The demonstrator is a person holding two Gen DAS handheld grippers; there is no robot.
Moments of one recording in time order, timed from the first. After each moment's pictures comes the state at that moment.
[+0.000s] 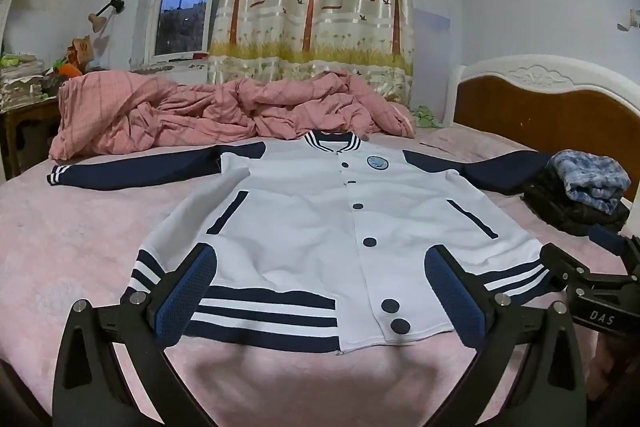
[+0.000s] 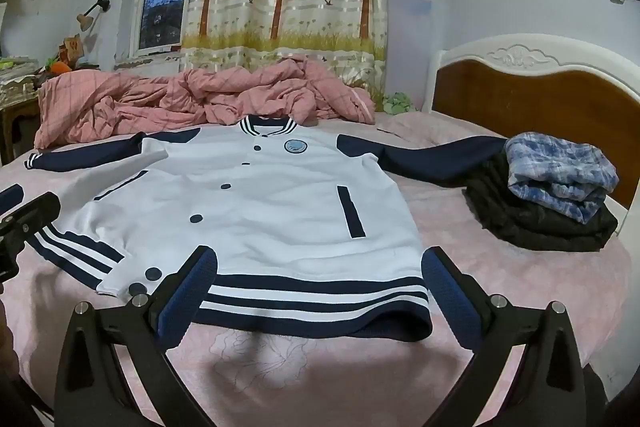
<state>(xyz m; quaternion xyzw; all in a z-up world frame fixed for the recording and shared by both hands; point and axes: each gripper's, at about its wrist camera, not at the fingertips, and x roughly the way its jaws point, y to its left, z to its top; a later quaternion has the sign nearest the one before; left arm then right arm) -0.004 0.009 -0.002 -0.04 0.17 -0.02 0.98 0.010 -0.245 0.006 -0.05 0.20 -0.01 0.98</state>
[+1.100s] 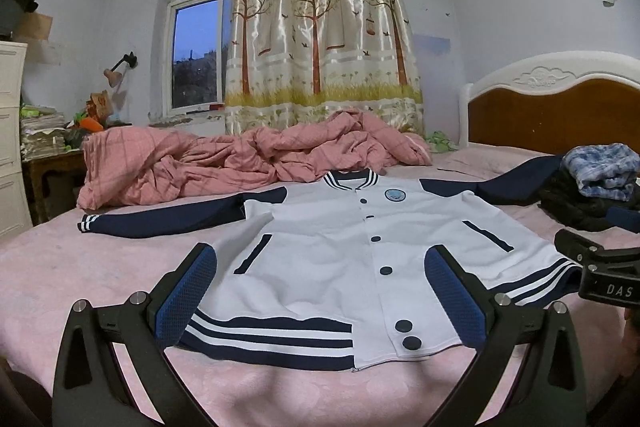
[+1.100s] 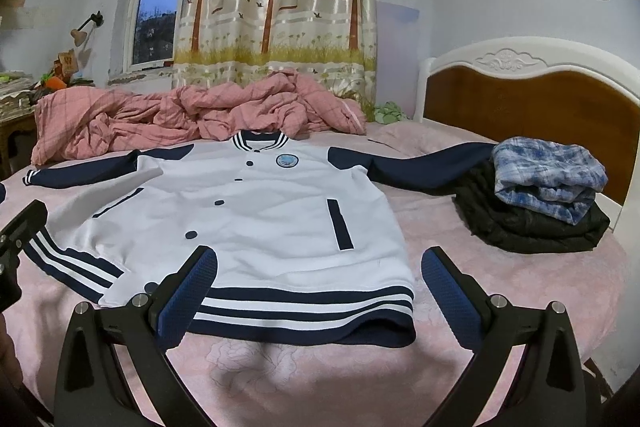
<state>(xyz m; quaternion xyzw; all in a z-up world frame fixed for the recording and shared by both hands) -0.029 -0.010 0.011 0.02 0.10 0.03 0.99 0.000 -0.256 0.017 -0.03 0.18 -0.02 0.98</state>
